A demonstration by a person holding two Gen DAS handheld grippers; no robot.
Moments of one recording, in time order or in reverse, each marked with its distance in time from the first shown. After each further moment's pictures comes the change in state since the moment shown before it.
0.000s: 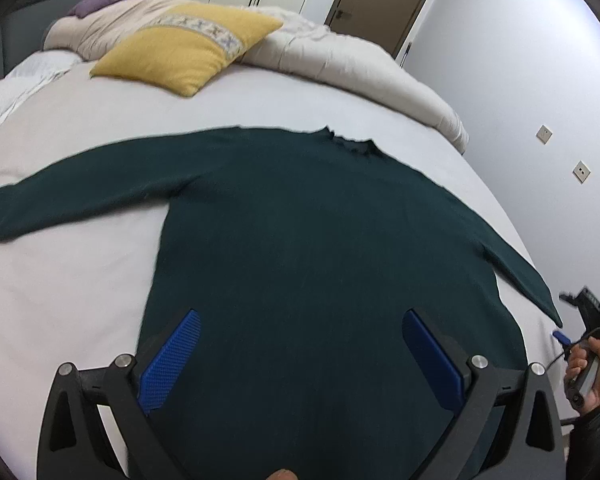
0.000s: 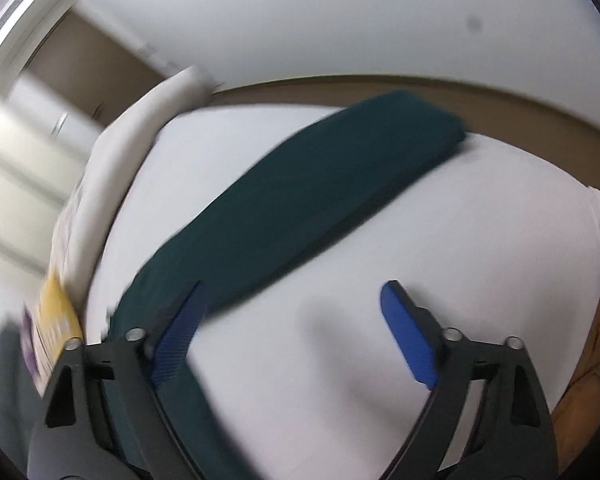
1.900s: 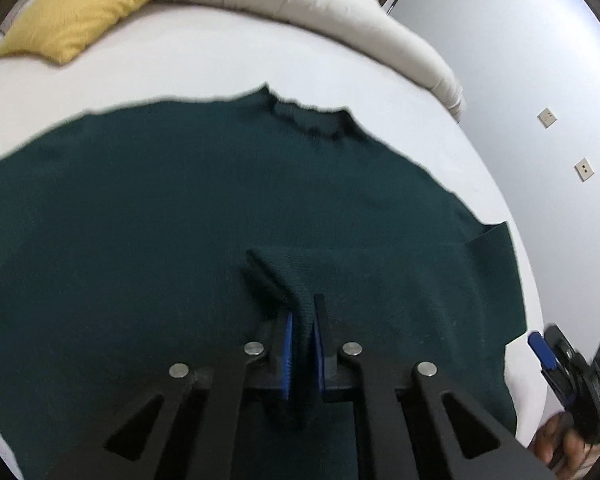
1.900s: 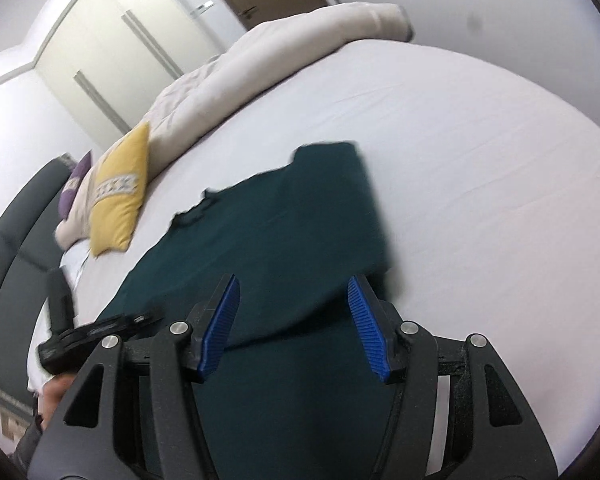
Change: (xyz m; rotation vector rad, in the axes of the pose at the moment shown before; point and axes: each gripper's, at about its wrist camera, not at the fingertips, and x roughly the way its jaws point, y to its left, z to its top) left arm 0.174 -0.050 0.104 0.003 0.203 -0.138; right arm 0.084 0.121 -0.006 -0.575 0.129 0.294
